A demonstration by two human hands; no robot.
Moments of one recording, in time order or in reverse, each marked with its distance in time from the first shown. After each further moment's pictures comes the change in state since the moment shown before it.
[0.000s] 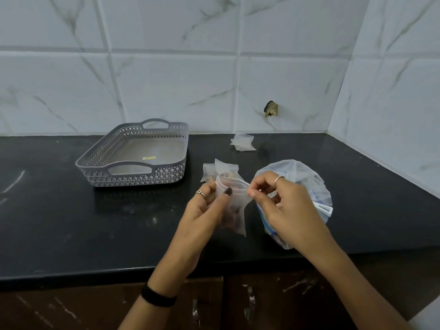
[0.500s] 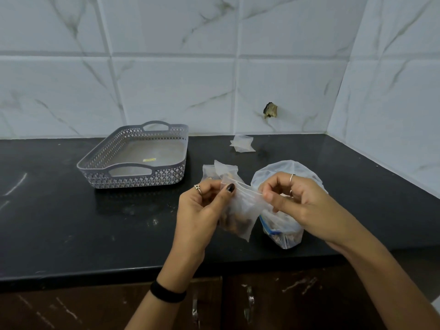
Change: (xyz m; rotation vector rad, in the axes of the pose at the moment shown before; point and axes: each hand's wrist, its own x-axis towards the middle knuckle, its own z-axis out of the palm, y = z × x) left_hand 0.005 0.008 0.012 0.068 0.190 0.185; right_hand -0.002 0.004 -0.038 0.349 -0.284 0.078
